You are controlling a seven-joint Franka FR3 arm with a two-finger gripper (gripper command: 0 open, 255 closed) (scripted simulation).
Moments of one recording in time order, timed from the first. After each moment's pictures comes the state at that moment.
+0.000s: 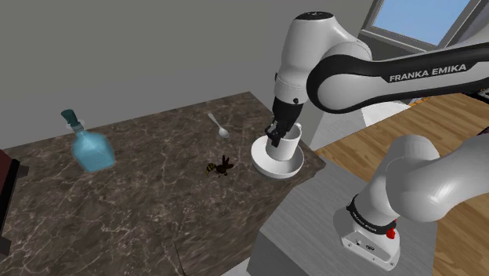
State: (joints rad) arm 0.19 -0.66 0.12 -2.65 0.07 2.01 0.31
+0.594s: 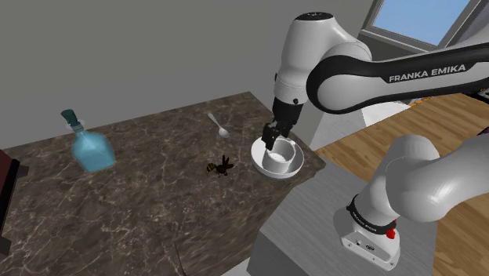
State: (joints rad) arm 0.19 -0.66 0.12 -2.65 0.07 2.01 0.31
